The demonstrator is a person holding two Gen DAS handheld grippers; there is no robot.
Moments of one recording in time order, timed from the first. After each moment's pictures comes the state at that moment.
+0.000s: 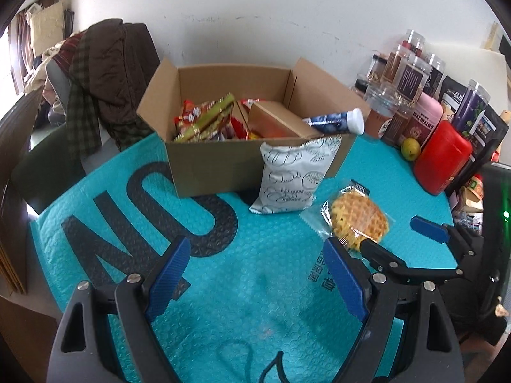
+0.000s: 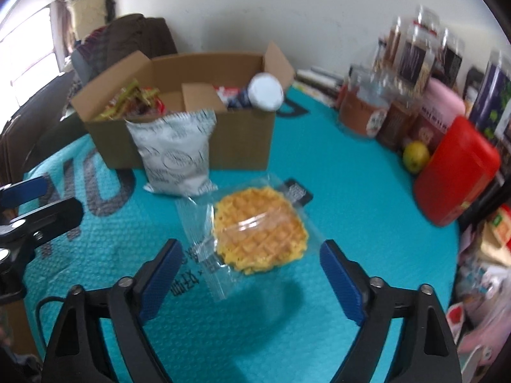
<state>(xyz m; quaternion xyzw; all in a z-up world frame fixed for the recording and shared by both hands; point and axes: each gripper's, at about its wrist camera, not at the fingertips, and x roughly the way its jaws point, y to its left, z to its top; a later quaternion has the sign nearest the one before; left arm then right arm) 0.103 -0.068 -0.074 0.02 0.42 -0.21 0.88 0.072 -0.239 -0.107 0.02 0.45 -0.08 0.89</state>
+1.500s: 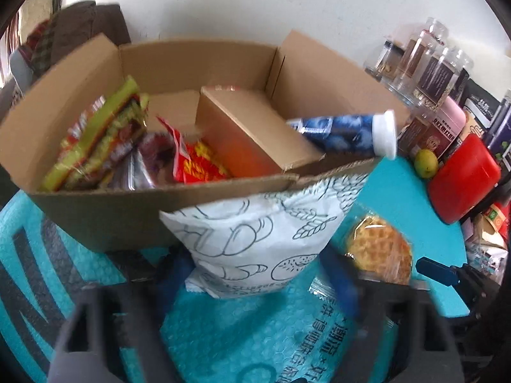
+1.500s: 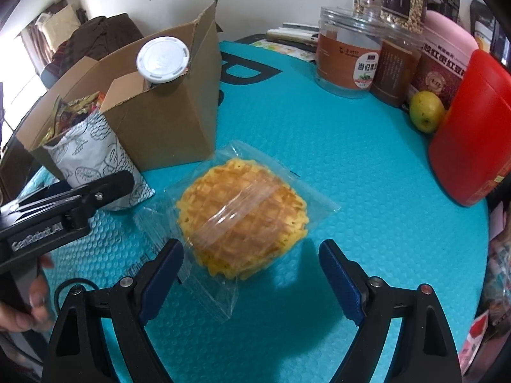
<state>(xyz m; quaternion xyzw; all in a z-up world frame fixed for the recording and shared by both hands) 0.171 -0.161 -0.117 0.00 0.44 -0.22 0.87 0.107 -0.316 -0.137 0.10 0.49 -0.07 0.86</state>
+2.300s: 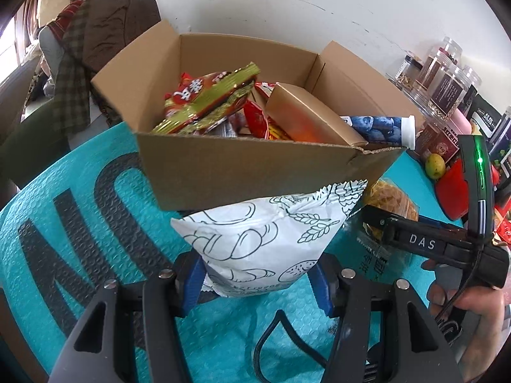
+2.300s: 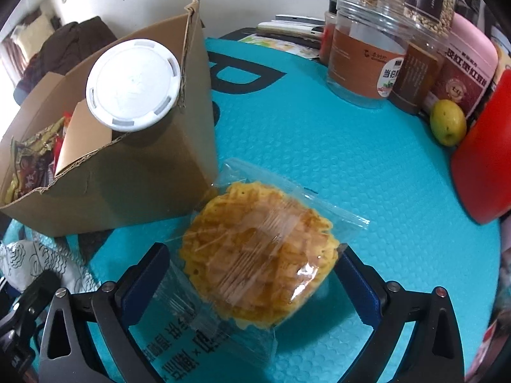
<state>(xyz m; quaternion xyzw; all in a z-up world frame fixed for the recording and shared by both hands) 0.153 -0.088 -0.110 -0.03 0.46 -0.19 0.87 0.163 -0.305 -0.152 0.12 0.50 -0.11 0.85</state>
